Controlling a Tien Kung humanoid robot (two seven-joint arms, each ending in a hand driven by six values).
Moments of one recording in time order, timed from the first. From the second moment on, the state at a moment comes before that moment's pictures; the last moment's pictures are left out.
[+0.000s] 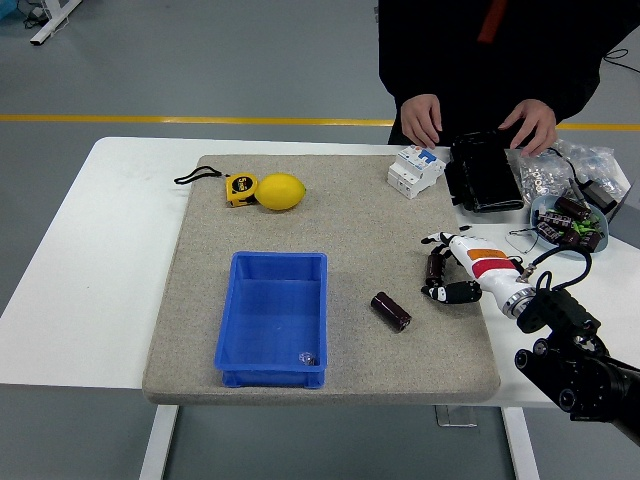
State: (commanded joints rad) left arm -0.08 0.02 -1.04 -0.18 0.73 0.13 0.14; right arm 0.70 -0.12 0.55 0.51 -1.64 -0.45 0.31
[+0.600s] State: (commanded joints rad) left arm -0.08 0.02 -1.05 -0.18 0.74 0.13 0.14; right arm 0.70 -0.13 0.56 0.51 -1.63 -0.44 0.31
